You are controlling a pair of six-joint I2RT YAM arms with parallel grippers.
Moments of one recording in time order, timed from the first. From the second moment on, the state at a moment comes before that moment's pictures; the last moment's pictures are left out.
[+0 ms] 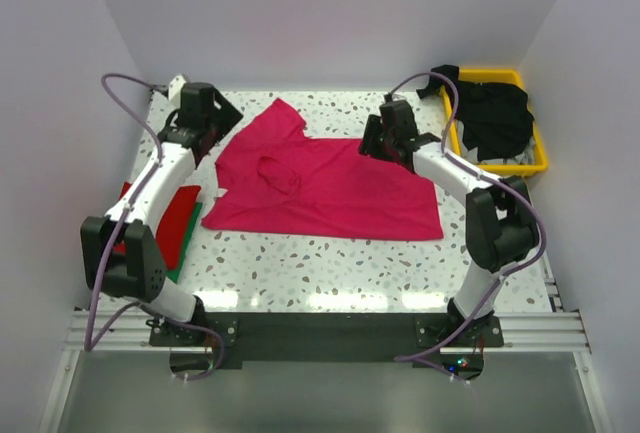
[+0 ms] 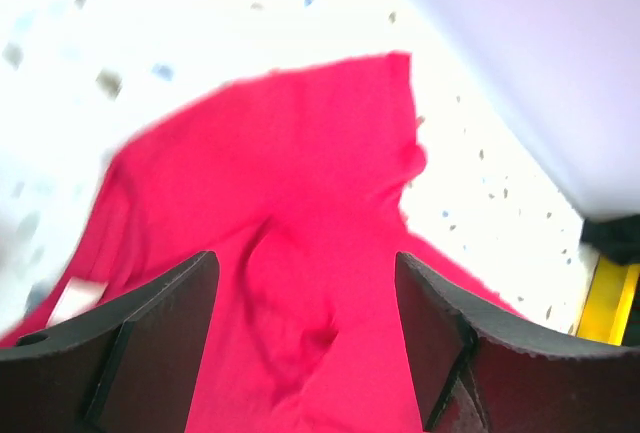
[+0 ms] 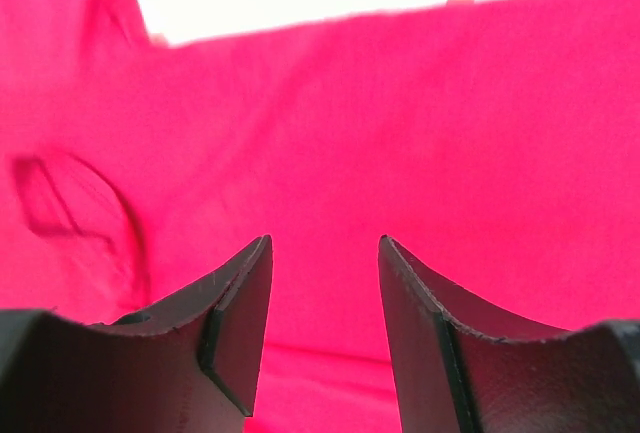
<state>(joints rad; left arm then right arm) -0.15 1.48 1.22 -0.39 -0.22 -0.87 0.41 1.78 1.28 -0.25 0.09 0.53</state>
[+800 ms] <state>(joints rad) -0.13 2.47 2.07 -0.06 0.11 -0.20 0.19 1.95 1.42 -0.10 -0.14 0.60</state>
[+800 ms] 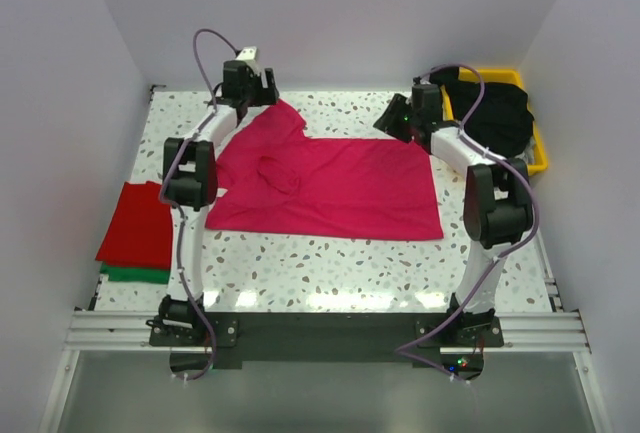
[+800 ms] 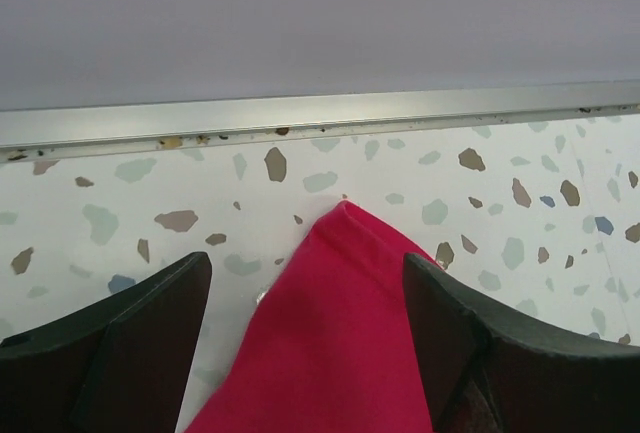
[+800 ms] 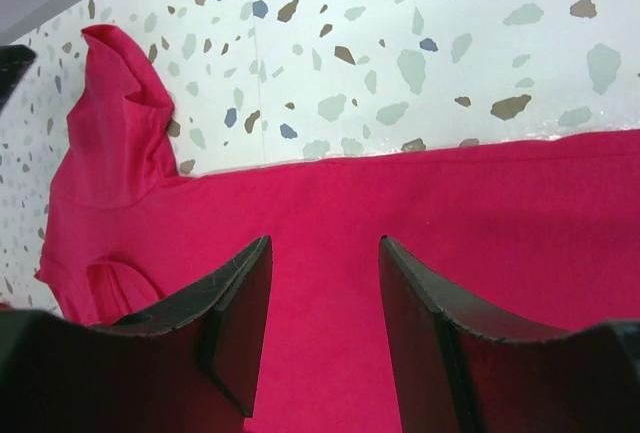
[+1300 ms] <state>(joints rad) -0.13 2.64 2.14 0.07 0.22 -0.21 0.17 2.00 1.43 -0.04 -0.19 0.60</state>
